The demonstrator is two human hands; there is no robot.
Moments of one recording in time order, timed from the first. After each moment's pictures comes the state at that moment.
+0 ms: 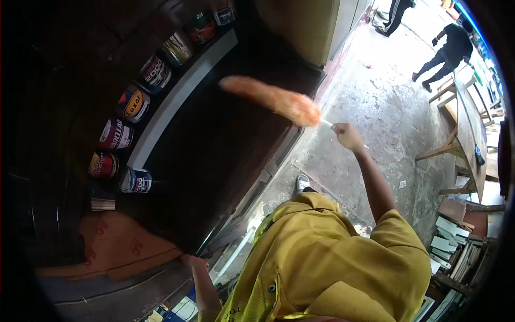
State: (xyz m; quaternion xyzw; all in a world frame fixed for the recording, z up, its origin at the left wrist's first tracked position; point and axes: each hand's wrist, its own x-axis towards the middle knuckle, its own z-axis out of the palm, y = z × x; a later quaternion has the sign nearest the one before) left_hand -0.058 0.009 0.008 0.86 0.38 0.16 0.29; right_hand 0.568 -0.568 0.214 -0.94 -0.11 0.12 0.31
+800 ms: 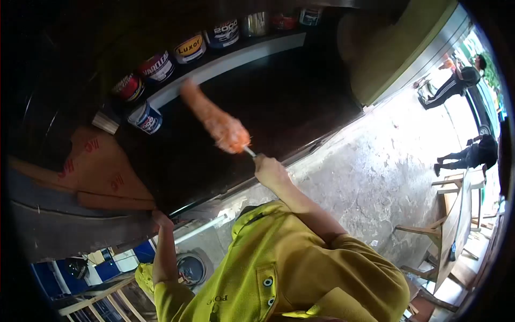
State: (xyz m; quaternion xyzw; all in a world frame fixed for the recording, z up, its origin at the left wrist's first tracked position) left_hand -0.044 -0.008 -0.010 0.21 0.58 0.43 0.66; right_hand 0.439 -0.315 0.263 -0.89 -0.31 0.24 0.25
